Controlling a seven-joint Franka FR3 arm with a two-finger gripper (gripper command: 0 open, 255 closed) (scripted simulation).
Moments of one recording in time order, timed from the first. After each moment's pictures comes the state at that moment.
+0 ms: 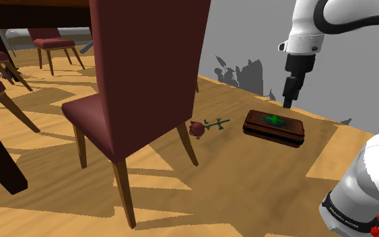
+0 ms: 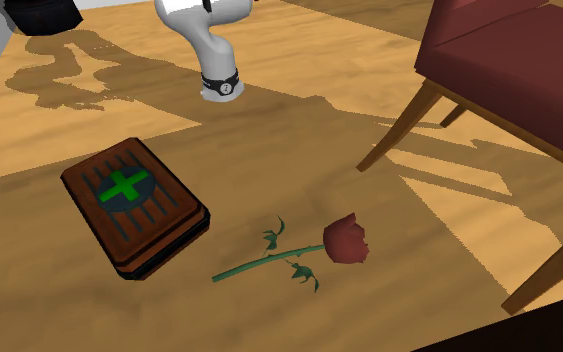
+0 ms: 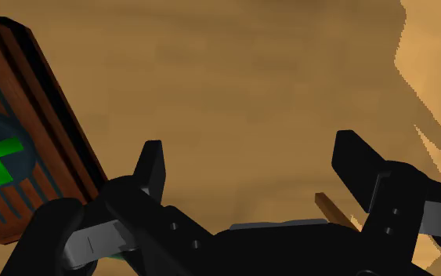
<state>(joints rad) -0.02 -0.79 0.00 -2.40 0.01 1.49 -0.13</state>
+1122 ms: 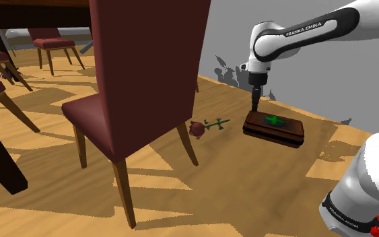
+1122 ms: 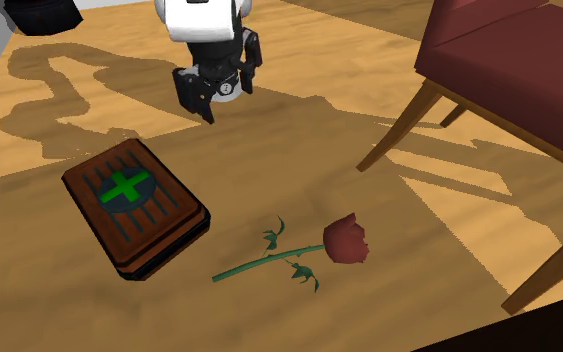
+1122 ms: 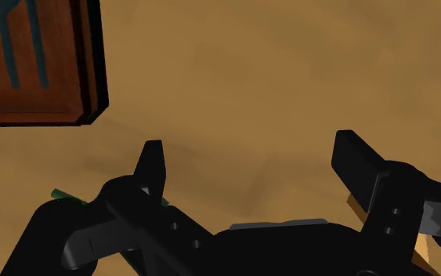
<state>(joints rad) 0.03 -0.26 -0.19 -2.24 -0.03 1.83 -0.59</state>
